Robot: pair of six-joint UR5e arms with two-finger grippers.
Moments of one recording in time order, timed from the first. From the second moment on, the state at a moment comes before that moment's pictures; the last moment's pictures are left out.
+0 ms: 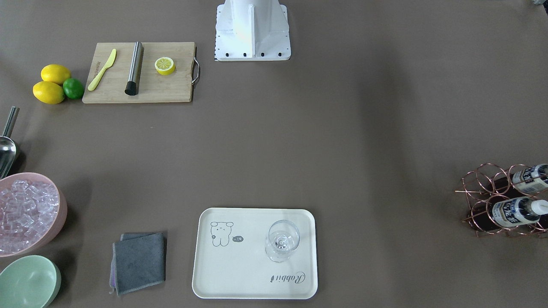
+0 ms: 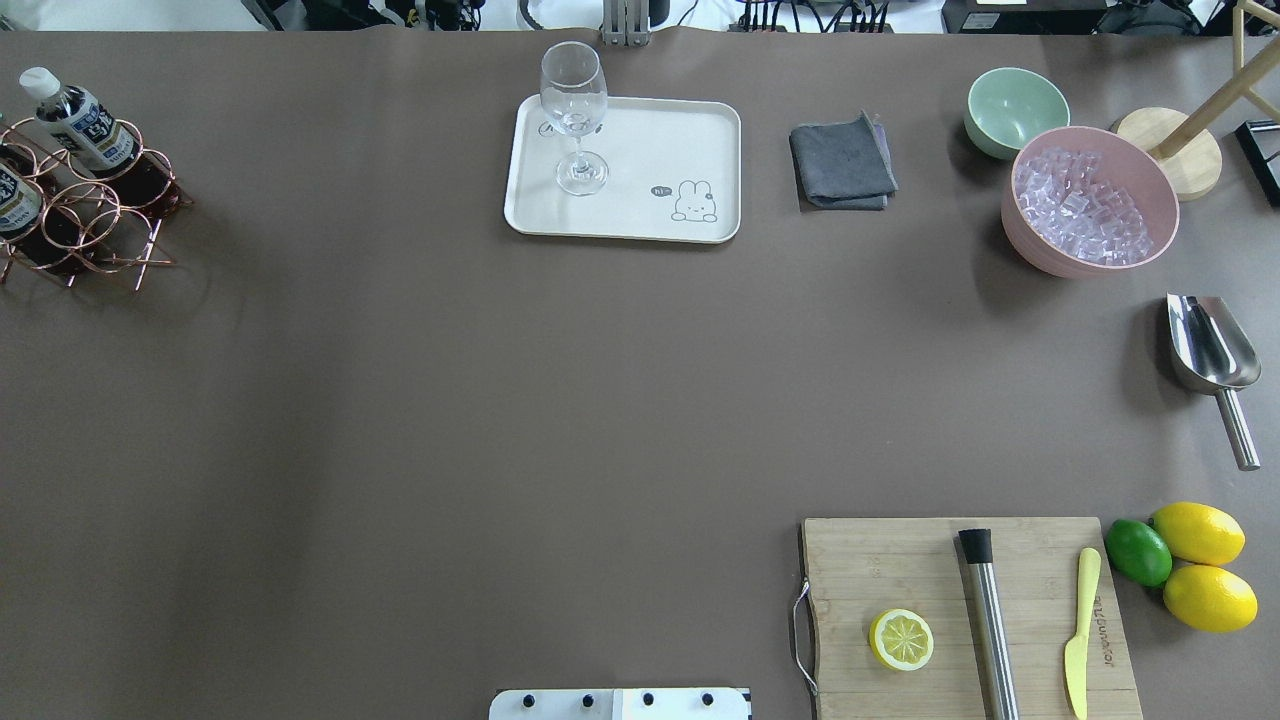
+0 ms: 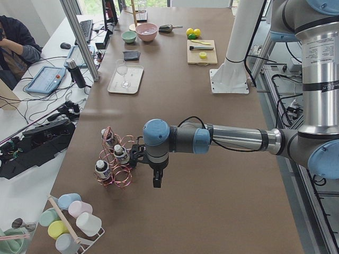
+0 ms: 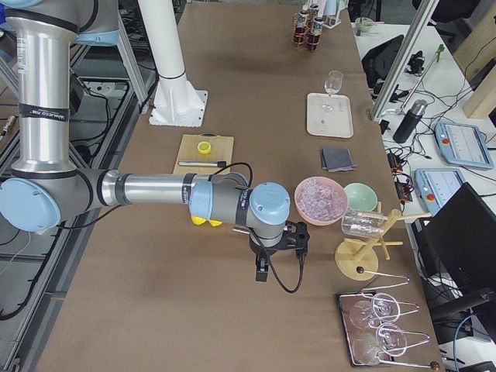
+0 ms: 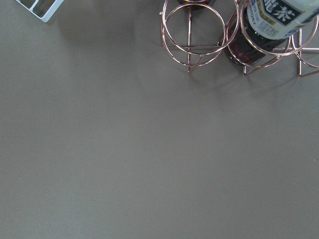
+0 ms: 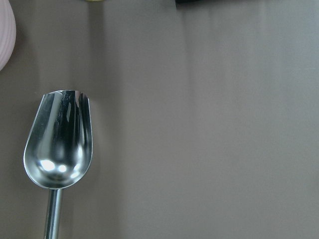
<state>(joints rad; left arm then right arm) -1.58 -1.43 -1.79 -1.52 -2.35 0.02 1.67 -1.66 1.71 -1.73 2.33 -0.11</state>
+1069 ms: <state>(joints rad) -1.59 -1.45 -1.82 -1.51 -2.39 0.03 1.68 -1.66 1.71 -1.73 2.33 -0.11</state>
